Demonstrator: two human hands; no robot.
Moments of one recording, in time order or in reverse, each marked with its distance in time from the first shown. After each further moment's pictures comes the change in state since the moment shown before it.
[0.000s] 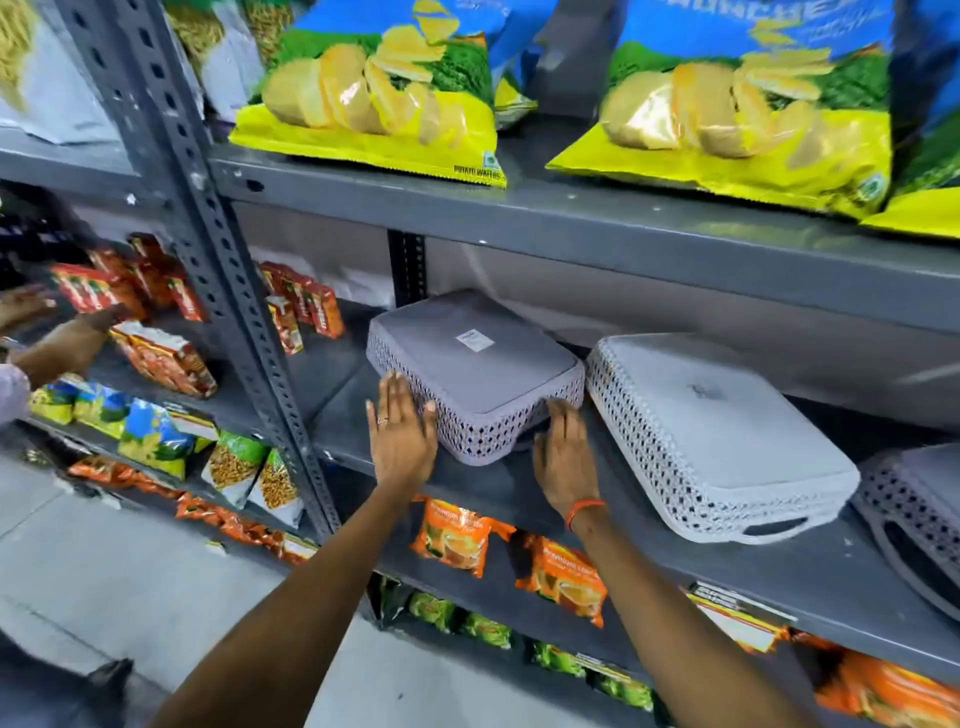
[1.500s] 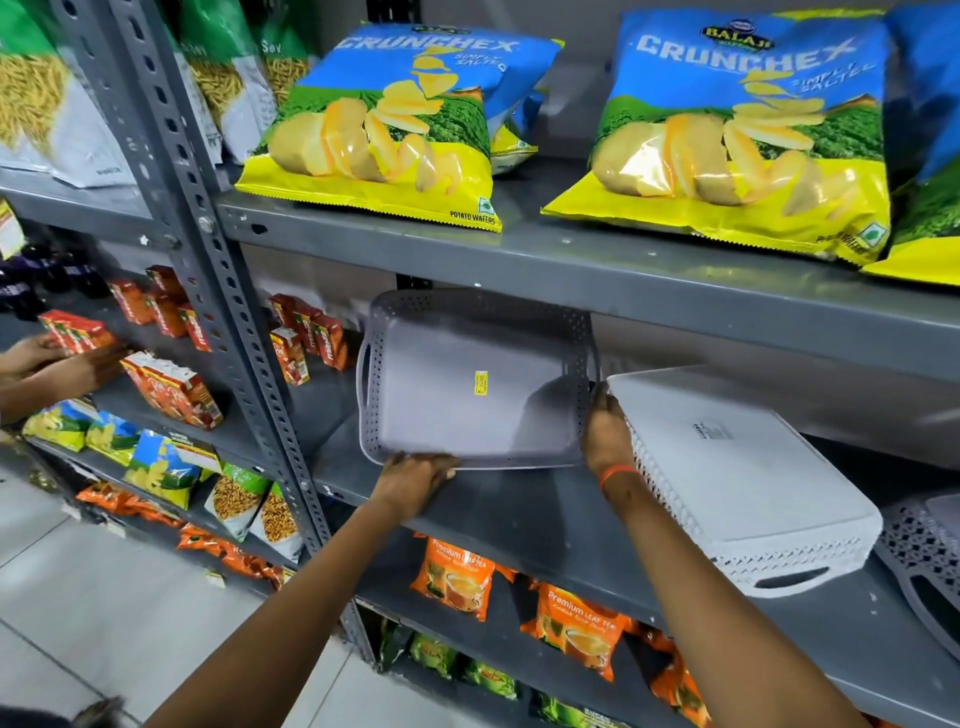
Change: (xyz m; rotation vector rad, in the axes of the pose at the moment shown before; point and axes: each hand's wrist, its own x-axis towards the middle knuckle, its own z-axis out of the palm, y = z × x) left_hand 0.022 -0.012 -0.002 0.395 -0.506 0.315; right_hand 0.086 0.027 -0.041 -0.021 -0.179 0.285
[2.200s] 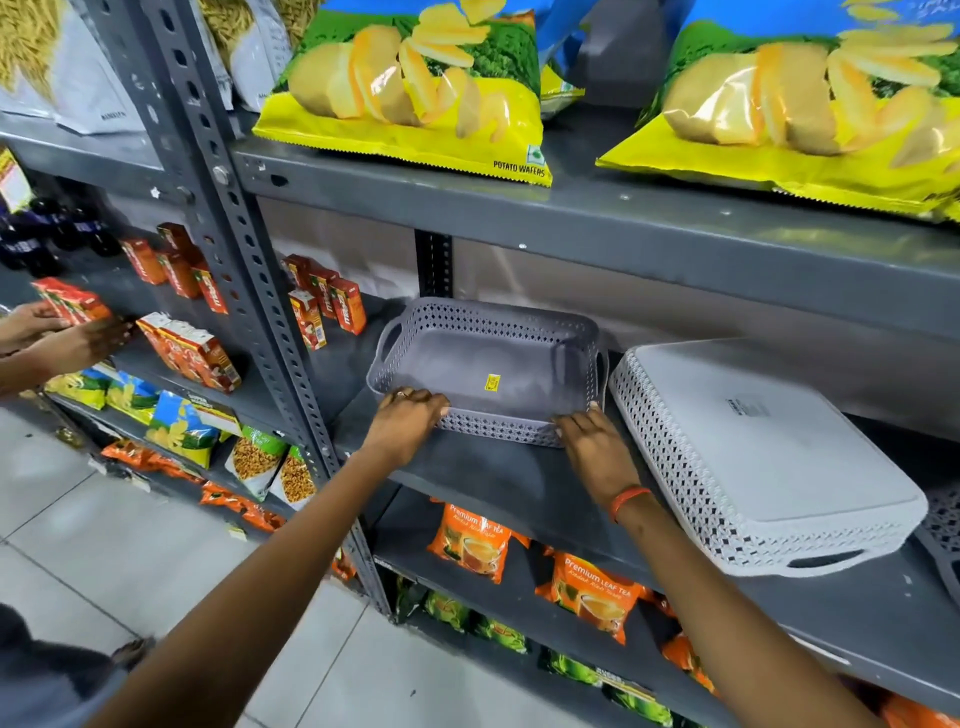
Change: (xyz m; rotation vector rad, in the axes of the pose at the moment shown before) left_hand 0.003 -0.027 -0.036 0.058 0.124 -0.001; right_hand -0.041 0.002 0.050 -0.250 0.163 -0.563
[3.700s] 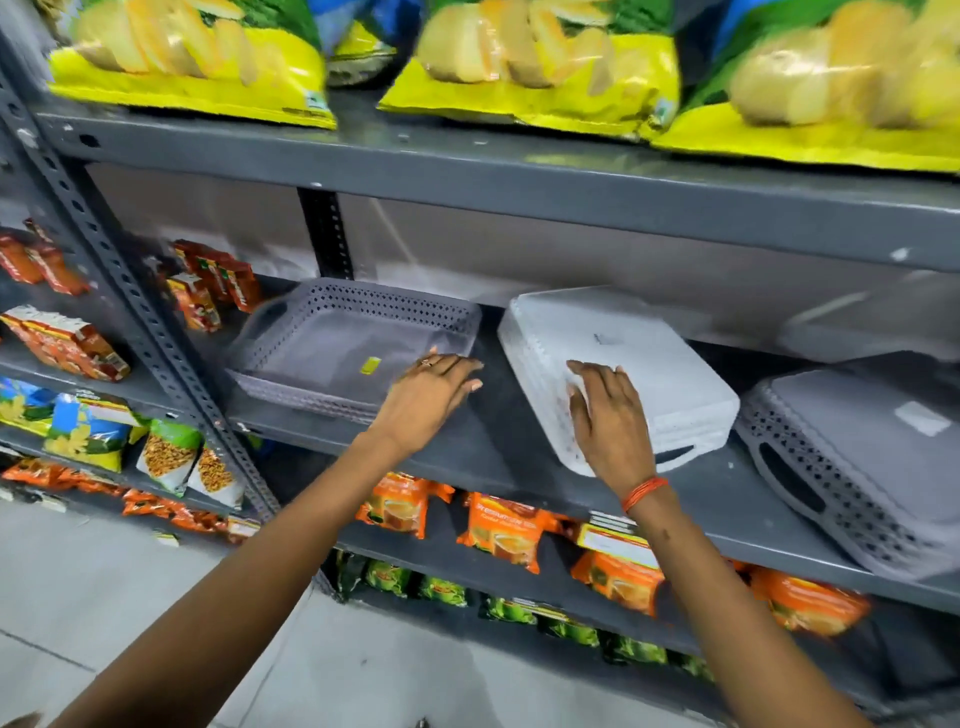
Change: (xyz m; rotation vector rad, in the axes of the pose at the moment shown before) left_hand -0.037 0.181 -0.018 0.006 0.353 0.401; right_hand -0.117 0.064 -0.123 0.106 0.238 0.262
